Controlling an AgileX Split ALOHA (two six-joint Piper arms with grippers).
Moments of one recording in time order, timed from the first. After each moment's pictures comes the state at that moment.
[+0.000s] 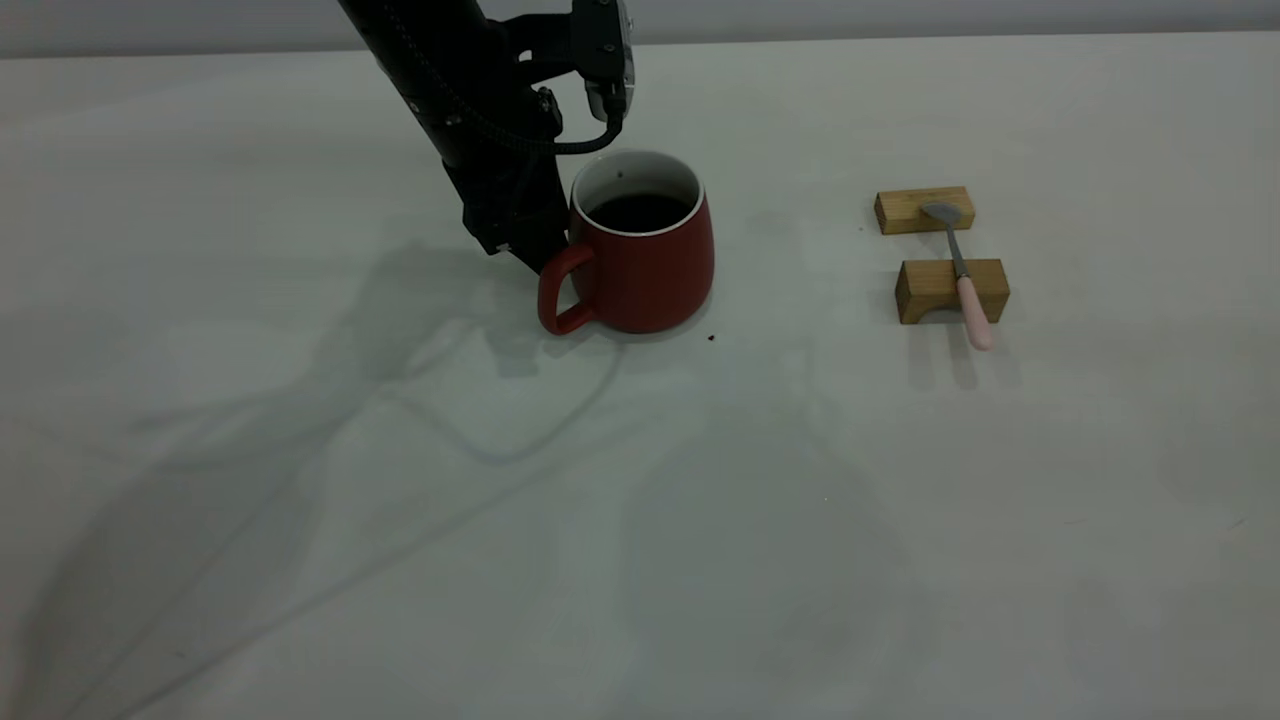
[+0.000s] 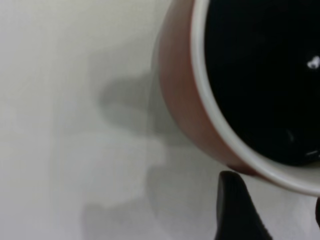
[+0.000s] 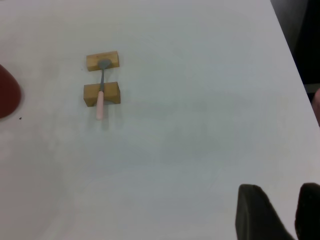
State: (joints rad) left arm -0.36 2.49 -1.69 -0.40 0.58 1.38; right arm 0.04 0.02 -0.47 -0.08 1.14 0.12
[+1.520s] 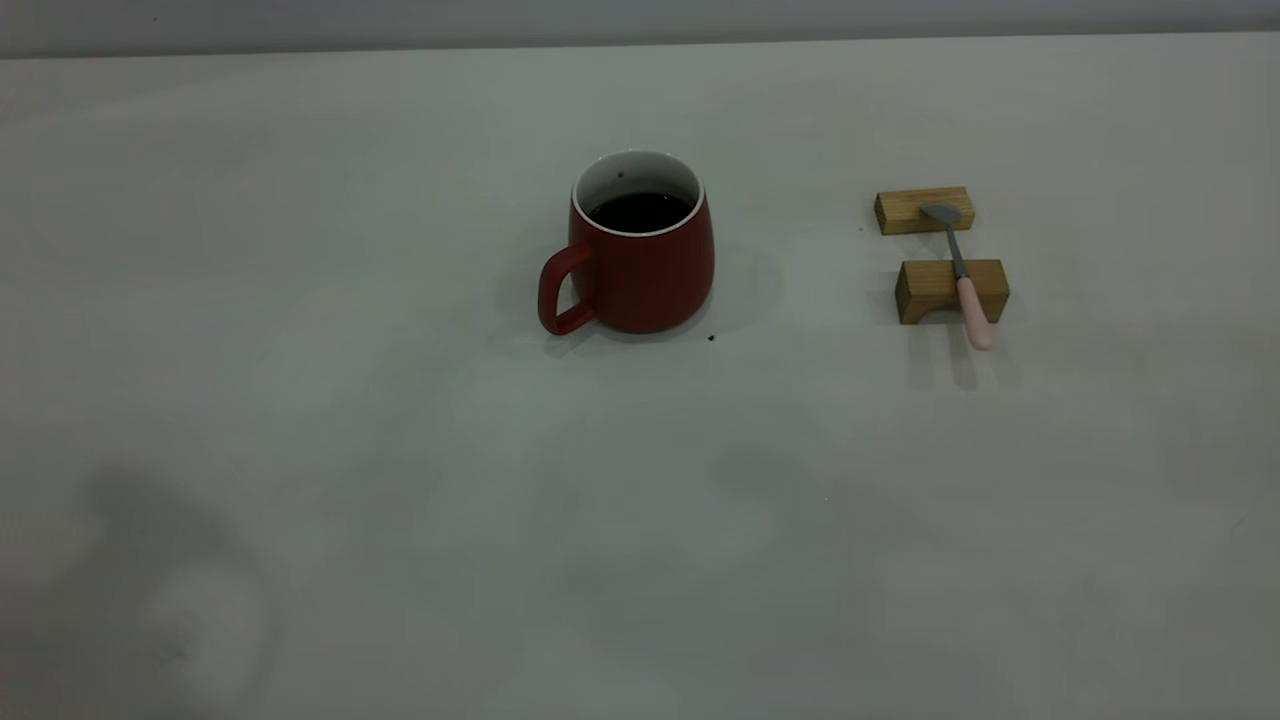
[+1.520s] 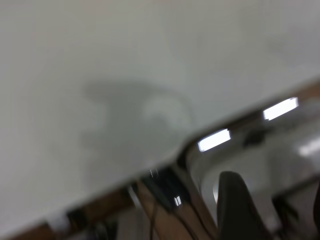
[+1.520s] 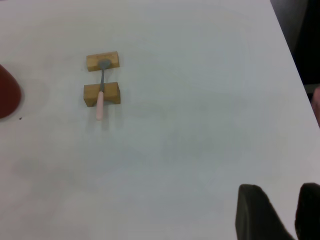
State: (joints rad) left arm -0.25 1.06 -0.97 -0.10 1.17 0.17; right arm 0.04 0.02 -0.47 -0.08 1.14 0.12
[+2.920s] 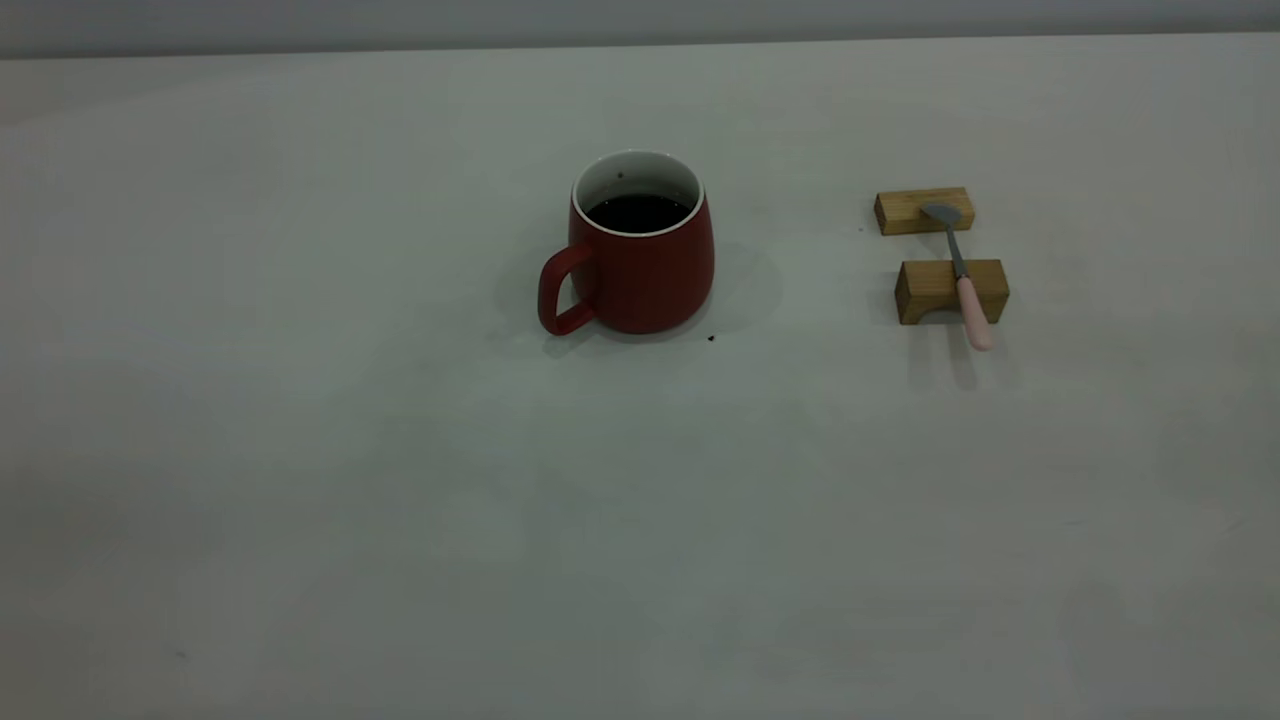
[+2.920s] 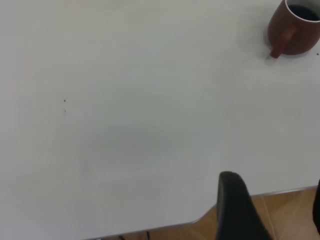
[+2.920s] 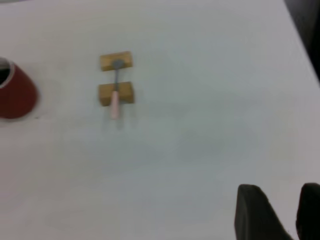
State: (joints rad) left arm -0.09 -0.02 -0.49 -0.05 1.13 0.03; right arm 0.04 0.05 -0.48 -0.01 1.12 0.12
